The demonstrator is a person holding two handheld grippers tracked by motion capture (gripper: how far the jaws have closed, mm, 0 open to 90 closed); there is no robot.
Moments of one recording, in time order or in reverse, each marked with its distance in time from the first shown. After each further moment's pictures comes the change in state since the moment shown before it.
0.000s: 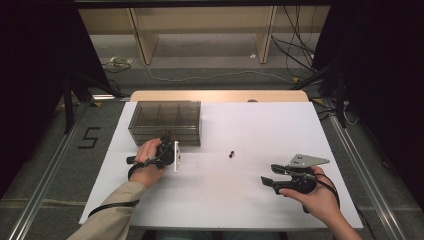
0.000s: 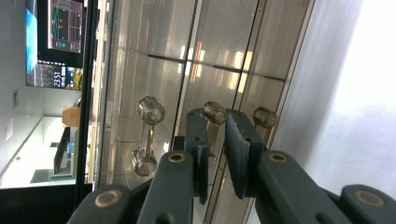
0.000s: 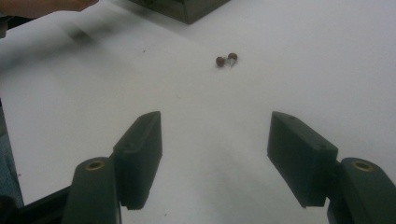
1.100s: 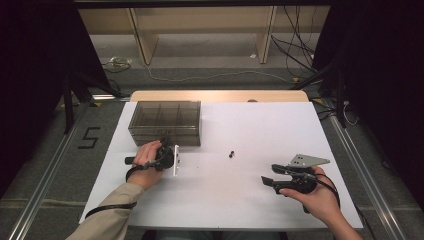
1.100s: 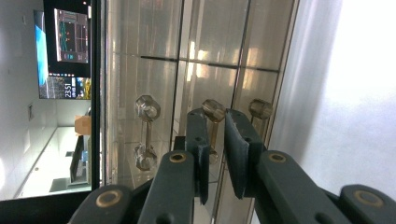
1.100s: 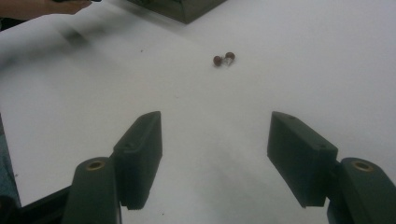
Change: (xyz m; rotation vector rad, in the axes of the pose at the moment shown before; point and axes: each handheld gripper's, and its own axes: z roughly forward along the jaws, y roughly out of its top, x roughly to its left) left arm -0.006 -0.003 -0.006 -0.006 0.025 0.081; right arm -0.001 -0.001 0.000 0.000 -0.008 0.002
